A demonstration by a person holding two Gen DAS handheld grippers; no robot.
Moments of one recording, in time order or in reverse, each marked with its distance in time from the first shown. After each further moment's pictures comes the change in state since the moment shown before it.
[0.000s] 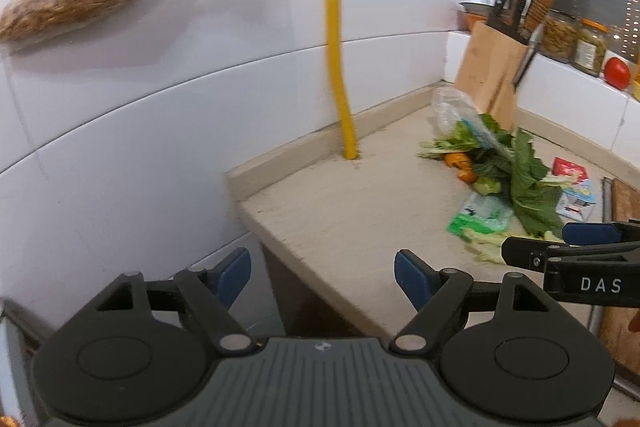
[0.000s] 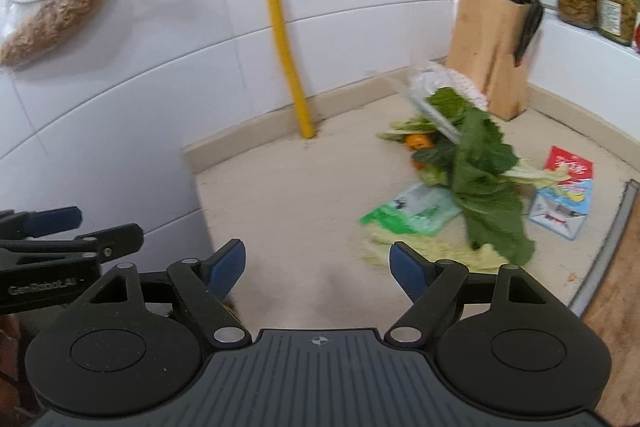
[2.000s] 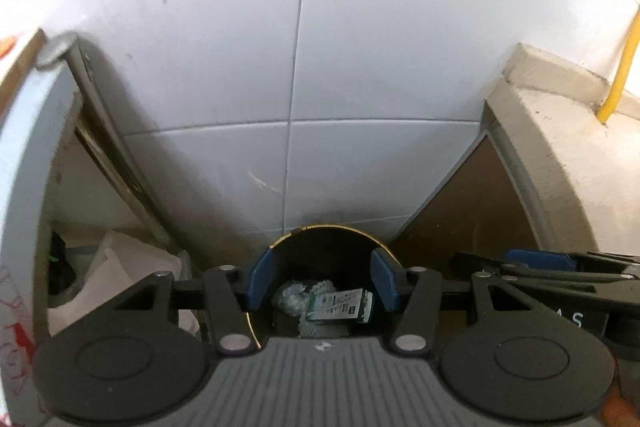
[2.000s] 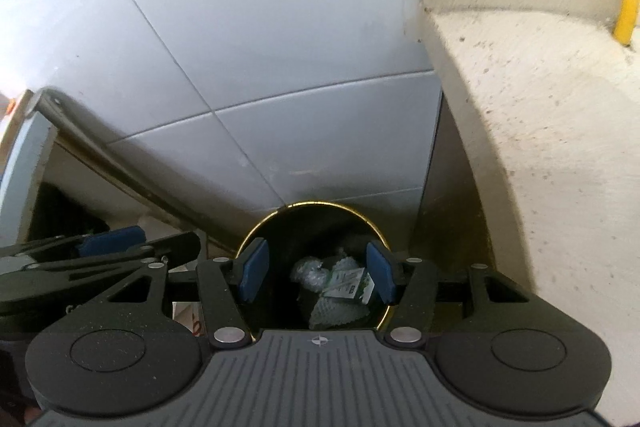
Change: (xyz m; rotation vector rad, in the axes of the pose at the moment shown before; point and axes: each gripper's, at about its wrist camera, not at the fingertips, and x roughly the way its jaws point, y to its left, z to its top) left arm 0.077 0.175 -0.099 -0.542 0.325 0.281; right arm 0.196 0.173 -0.019 -0.295 0.485 0.343
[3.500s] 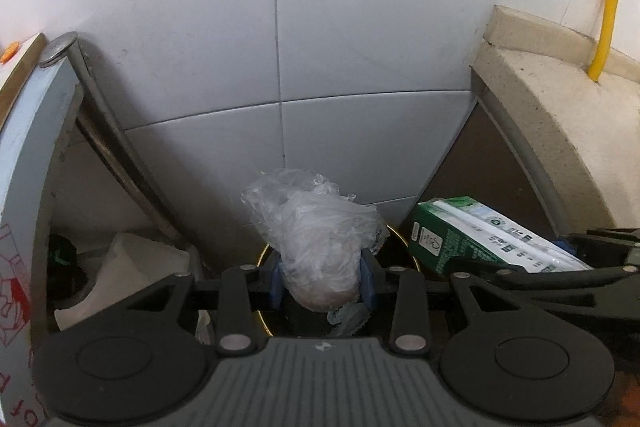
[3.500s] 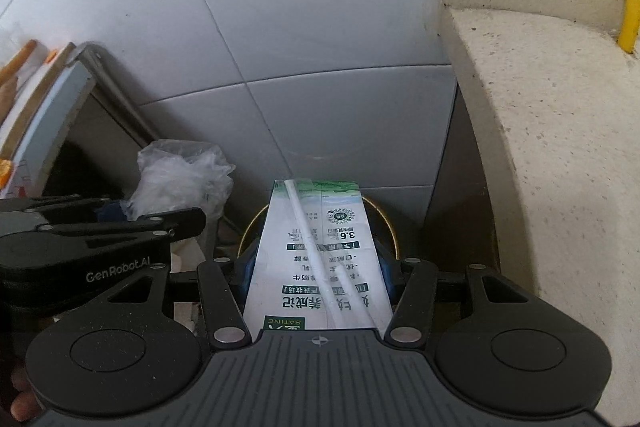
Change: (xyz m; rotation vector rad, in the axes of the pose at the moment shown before) left arm 0.003 -0.013 -0.025 0.071 0.001 0.044; right arm -0.011 0.006 -0.026 -0.113 -0.006 0.047
